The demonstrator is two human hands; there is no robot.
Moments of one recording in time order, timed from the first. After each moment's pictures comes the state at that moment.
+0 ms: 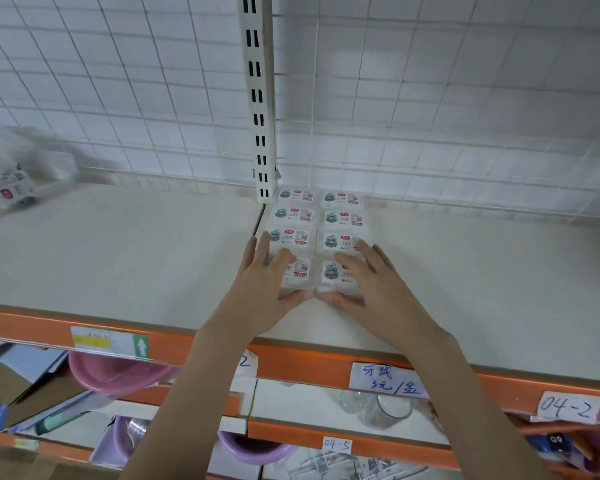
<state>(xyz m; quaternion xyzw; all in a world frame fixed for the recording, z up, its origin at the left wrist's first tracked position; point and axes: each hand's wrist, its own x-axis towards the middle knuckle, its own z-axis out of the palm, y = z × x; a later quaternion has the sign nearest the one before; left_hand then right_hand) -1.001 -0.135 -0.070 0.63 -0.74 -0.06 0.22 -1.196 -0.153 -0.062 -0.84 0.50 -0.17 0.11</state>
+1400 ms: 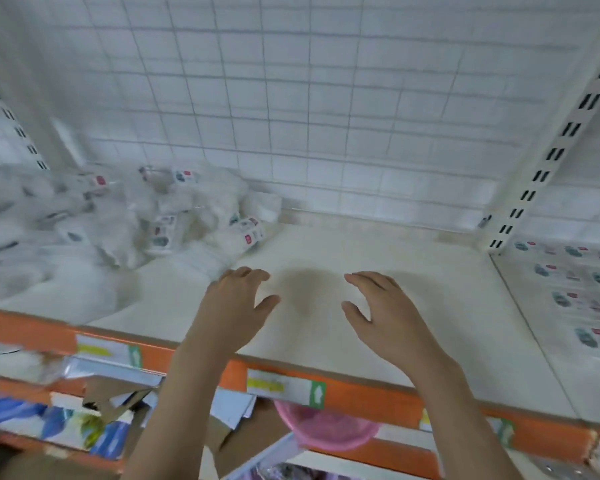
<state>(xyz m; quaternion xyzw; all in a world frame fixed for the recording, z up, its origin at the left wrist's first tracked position) -0.577 -0.092 -0.030 0.71 -0.68 -0.04 0.20 -0.792 -0.132 -0.040 -0.84 0.48 -0.21 0.10</state>
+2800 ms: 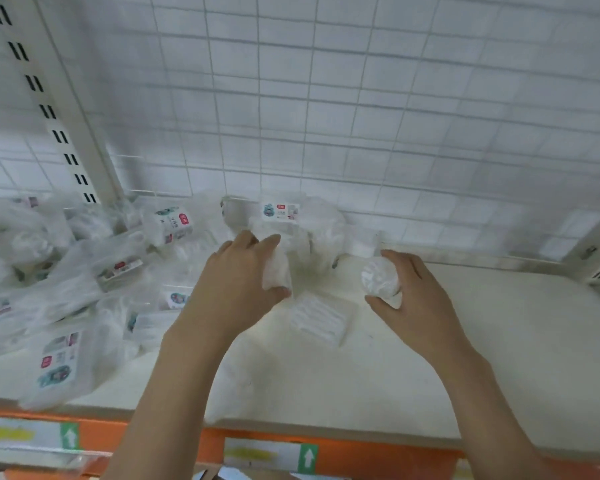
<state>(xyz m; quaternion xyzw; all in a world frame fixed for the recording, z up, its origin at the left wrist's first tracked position) -0.348 -0.145 0.020 0.65 -0.72 -0.03 0.21 -0.588 -0.173 -0.023 -0.77 0.56 -0.29 0.05</state>
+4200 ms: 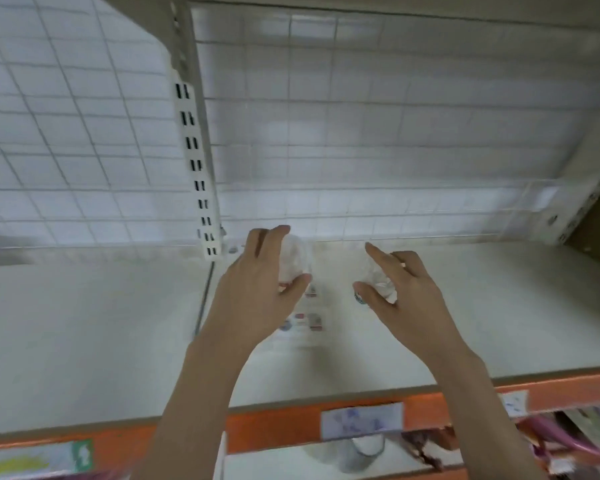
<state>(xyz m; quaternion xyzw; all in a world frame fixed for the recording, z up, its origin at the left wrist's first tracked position) -1.044 -0.146 0.022 0.55 -0.76 -0.04 0.34 -1.256 -0.142 -0.011 -0.73 0.57 -0.37 -0.01</state>
